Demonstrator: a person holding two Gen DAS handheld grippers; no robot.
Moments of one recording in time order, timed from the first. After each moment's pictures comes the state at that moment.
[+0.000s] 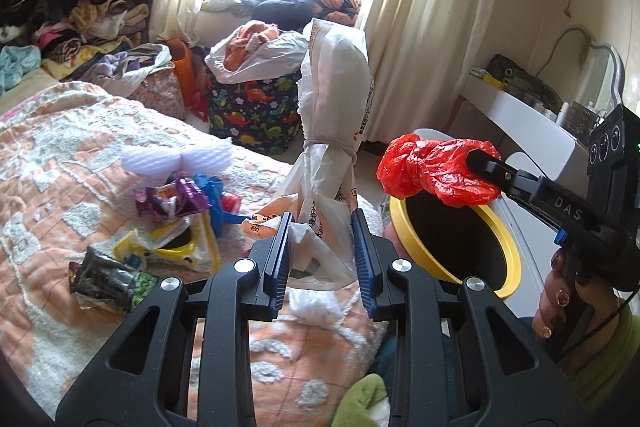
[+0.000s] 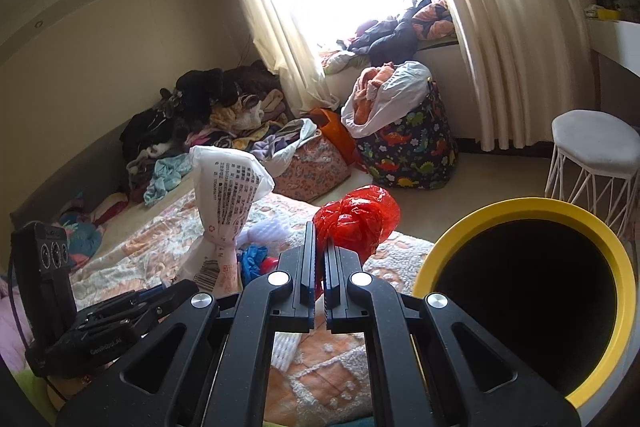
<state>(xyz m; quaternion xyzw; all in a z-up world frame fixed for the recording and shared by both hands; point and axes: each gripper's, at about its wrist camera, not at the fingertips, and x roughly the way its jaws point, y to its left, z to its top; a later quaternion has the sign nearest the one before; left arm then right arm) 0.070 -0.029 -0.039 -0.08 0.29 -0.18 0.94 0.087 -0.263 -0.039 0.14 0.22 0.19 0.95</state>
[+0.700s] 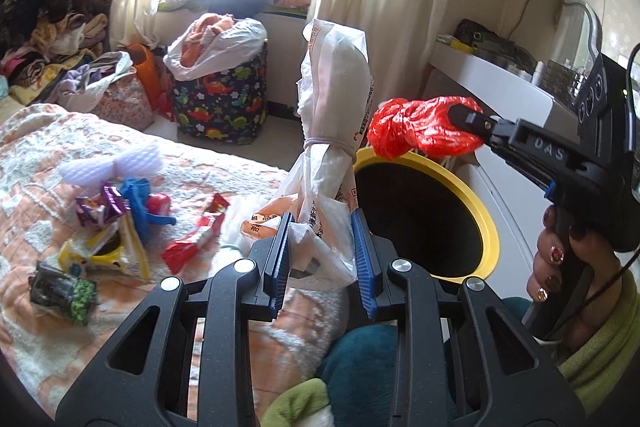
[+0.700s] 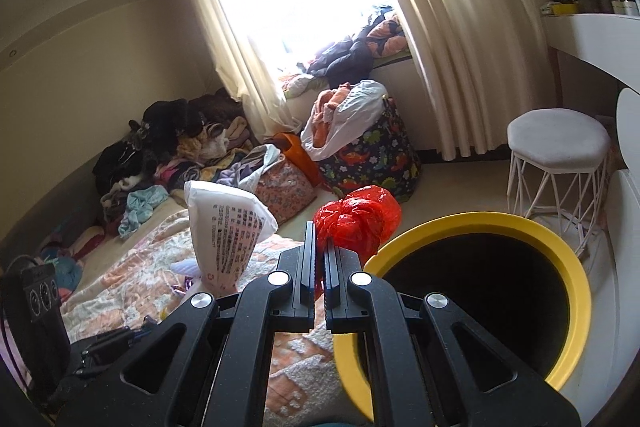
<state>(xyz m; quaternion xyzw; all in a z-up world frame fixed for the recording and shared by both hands) 0.072 -0.100 -0.045 -0.03 0.31 -0.23 0.92 0.080 -0.322 -0.035 0.17 0.20 0.13 0.96</state>
